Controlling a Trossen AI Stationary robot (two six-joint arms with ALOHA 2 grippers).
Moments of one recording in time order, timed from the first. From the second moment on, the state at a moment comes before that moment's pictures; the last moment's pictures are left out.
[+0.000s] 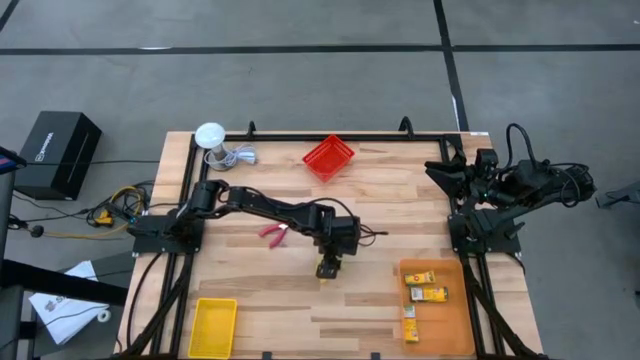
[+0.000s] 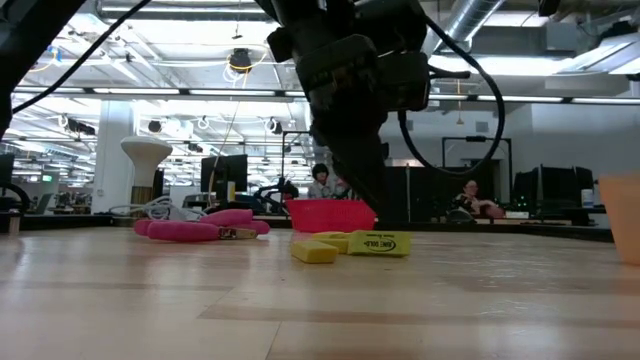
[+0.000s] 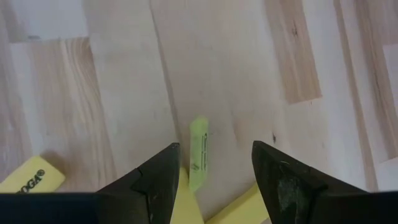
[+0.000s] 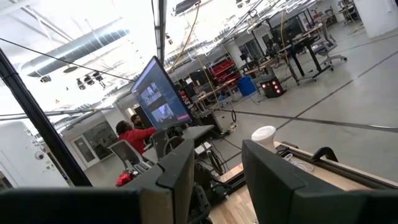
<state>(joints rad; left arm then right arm) -0.09 2.18 1.66 -0.62 0.26 0.02 0.32 0.44 0.68 0.00 0.60 0.38</state>
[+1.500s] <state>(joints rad) 0.01 2.00 1.65 -0.57 0.34 -0.17 0.32 0.44 0.68 0.05 0.60 0.35</state>
